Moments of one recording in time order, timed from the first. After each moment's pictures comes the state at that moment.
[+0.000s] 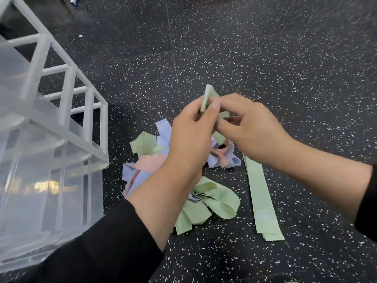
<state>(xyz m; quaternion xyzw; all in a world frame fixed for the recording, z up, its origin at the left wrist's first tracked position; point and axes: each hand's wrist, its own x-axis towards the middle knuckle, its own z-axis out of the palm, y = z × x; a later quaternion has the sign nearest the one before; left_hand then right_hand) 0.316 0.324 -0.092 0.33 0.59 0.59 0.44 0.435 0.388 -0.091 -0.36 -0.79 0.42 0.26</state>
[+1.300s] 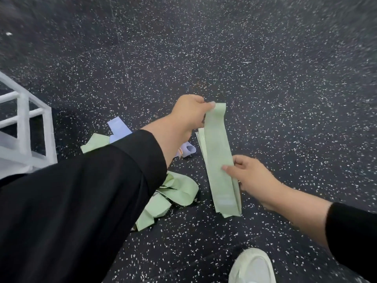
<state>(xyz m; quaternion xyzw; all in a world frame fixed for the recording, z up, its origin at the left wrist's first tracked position) 0.398 0.421 -0.145 0.41 0.65 0.35 0.54 0.597 0.329 -0.205 -0.59 -0.48 0.63 0.16</state>
